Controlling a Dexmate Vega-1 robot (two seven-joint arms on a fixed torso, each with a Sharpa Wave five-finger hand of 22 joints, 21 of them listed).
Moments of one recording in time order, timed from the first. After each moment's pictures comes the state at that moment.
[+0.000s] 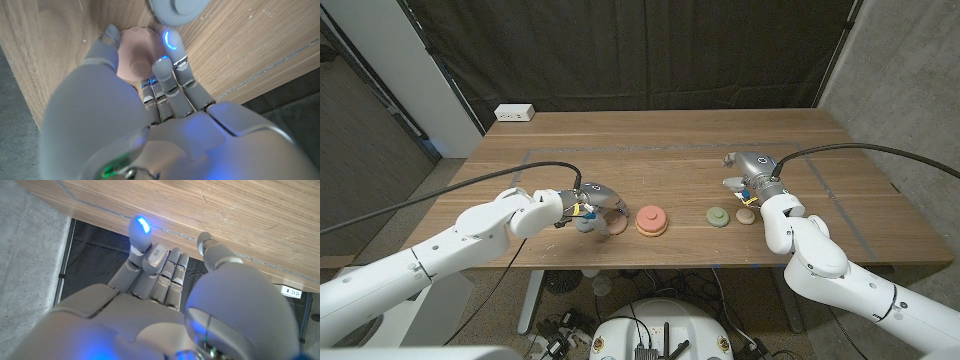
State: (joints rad) left arm 0.97 1.08 0.57 -2.06 0.72 0.01 -0.38; left_hand 1.06 -0.04 0.32 -0.18 0.33 0.62 -0.05 0.28 0.21 0.61 -0.11 0.29 0.32 1.13 -0.22 1.46 0.74 0.89 -0.12 1.42 0.18; right arm -1.05 -0.91 -0.67 -2.27 -0.78 -0.88 -0.03; right_hand 0.79 -0.05 0.67 -0.16 0.26 0.52 -0.11 0.37 0.27 0.62 -0.17 0.21 0.64 1.04 -0.17 1.55 1.23 1.09 -0.19 1.52 0.34
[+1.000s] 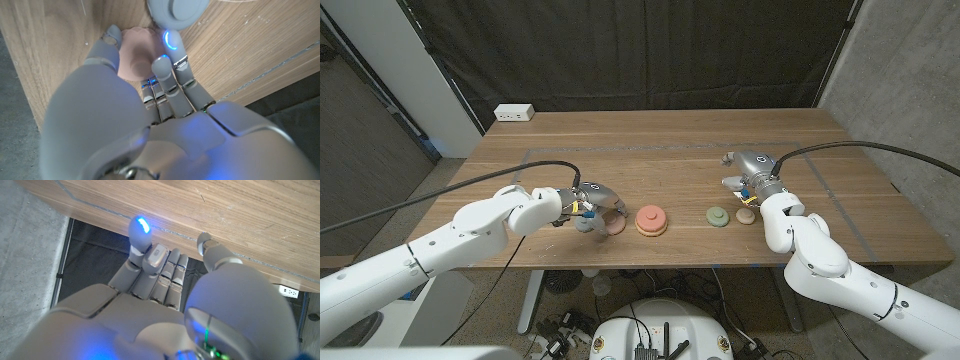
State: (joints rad) left arm 0.97 1.09 0.54 -2.10 0.69 0.06 -0.38; left_hand 1.06 -0.04 0.32 -0.19 0.36 0.63 -0.05 0.28 0.21 0.63 -0.11 0.26 0.32 1.14 -0.22 1.43 0.76 0.90 -0.12 1.43 0.18; right arm -1.05 -0.92 -0.67 -2.29 -0.78 -0.88 -0.01; right_hand 0.79 -0.05 0.68 -0.17 0.26 0.52 -0.11 0.37 0.28 0.62 -0.17 0.19 0.62 1.04 -0.17 1.55 1.23 1.09 -0.19 1.52 0.33
